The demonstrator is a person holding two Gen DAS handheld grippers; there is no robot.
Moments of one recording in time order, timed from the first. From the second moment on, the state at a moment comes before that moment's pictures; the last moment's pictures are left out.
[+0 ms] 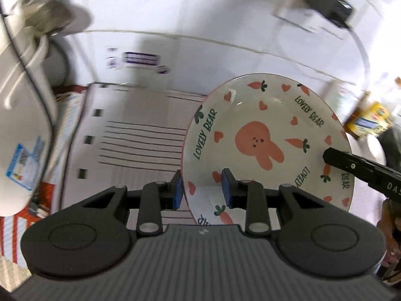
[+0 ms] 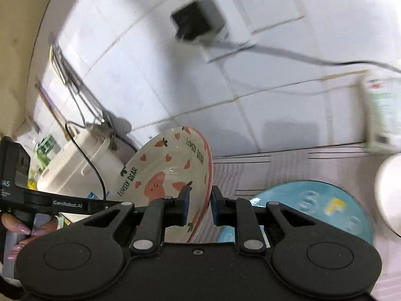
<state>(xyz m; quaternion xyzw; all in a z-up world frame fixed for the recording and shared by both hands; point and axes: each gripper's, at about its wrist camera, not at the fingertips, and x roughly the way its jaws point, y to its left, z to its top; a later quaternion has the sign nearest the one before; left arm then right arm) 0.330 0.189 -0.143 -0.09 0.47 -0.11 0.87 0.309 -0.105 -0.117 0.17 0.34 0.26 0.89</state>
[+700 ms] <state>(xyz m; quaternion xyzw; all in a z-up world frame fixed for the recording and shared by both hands) 0.319 0.082 -0.155 -0.01 0.48 -0.21 0.85 0.239 -0.194 -0.147 0.24 0.39 0.14 0.88</state>
